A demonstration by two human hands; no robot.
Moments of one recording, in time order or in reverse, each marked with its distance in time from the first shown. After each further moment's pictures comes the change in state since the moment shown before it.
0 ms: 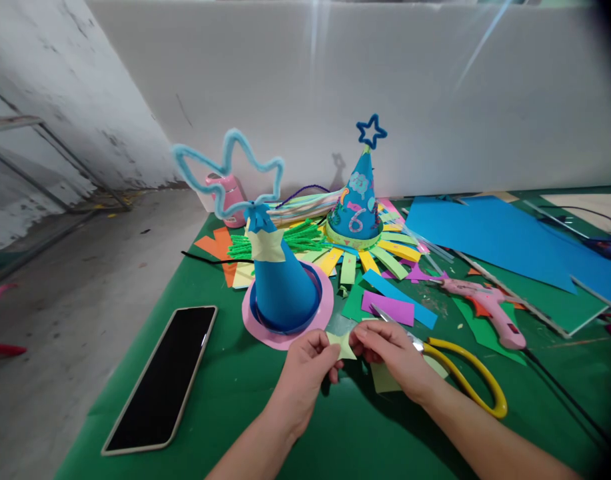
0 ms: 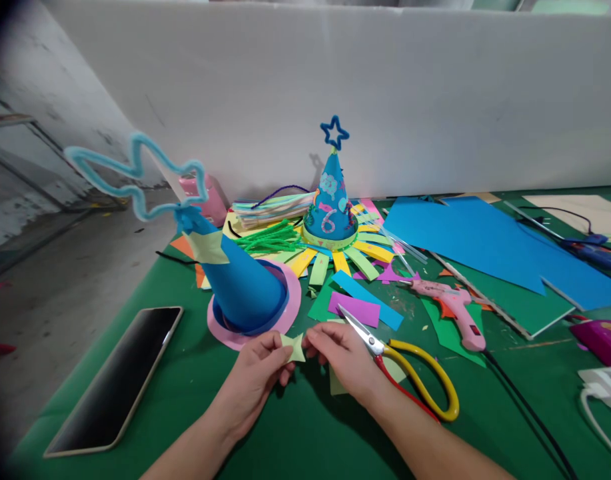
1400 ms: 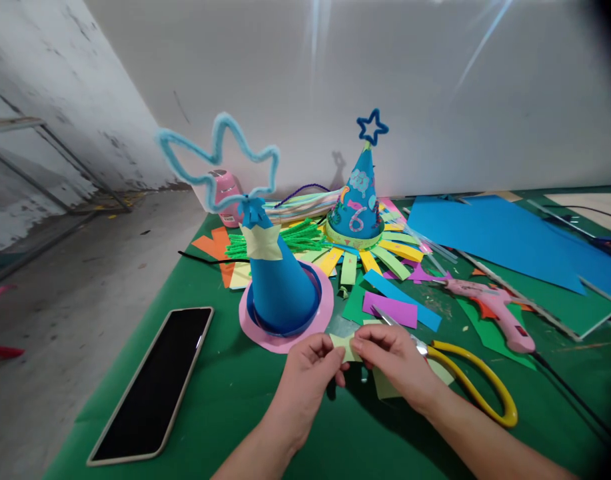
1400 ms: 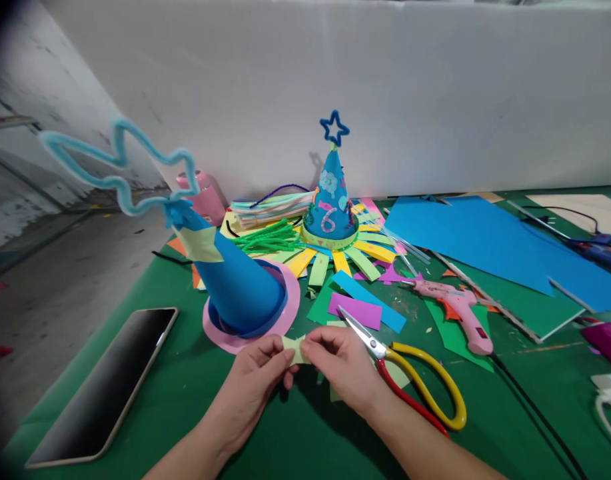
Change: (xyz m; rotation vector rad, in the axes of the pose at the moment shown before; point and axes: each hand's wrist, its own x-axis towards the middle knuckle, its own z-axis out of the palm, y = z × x) left_hand -0.002 0.000 0.004 -0.017 -0.020 0.018; right_hand -0.002 0.001 0.003 -0.108 0.043 -0.059
